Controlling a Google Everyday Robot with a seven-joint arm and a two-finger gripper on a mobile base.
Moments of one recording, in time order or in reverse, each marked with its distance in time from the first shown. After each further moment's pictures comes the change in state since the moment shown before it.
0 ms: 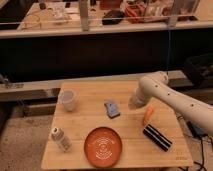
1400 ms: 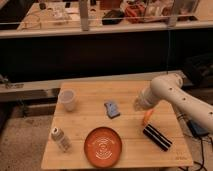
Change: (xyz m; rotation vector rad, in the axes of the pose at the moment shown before) arm 0.010 0.023 -0.038 0.066 -0.048 -0.003
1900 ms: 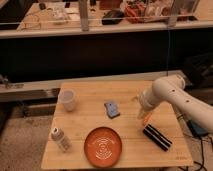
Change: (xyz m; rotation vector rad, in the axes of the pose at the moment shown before) arm -0.011 0.007 -0.003 0.009 -0.009 -0.011
